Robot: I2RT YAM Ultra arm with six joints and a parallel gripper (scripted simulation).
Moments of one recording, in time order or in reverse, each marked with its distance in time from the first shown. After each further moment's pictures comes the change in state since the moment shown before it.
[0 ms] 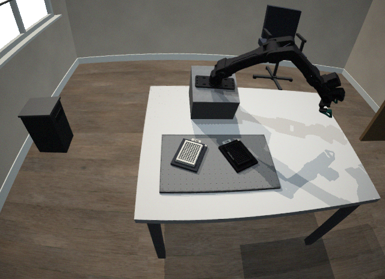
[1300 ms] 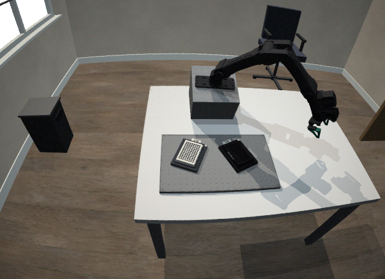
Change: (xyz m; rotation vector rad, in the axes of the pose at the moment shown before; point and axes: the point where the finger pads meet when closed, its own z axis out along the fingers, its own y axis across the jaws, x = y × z) arm -0.002 -0.153 -0.023 0.225 0.104 0.022
